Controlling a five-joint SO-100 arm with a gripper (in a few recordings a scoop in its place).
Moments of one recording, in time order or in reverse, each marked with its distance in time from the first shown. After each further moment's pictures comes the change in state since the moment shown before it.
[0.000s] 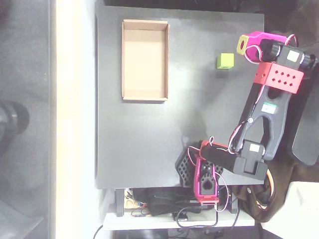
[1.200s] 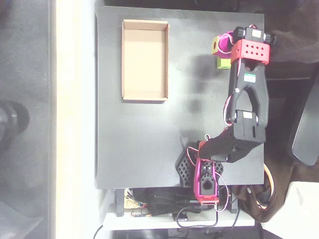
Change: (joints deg) arm -6.7 -21.7 -0.3 -4.4 -0.2
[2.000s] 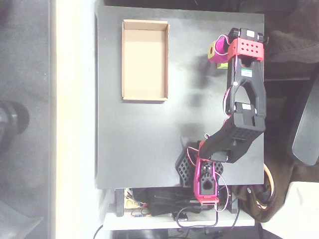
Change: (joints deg) arm 1.1 -7.3 -0.4 -0.5 -0.2
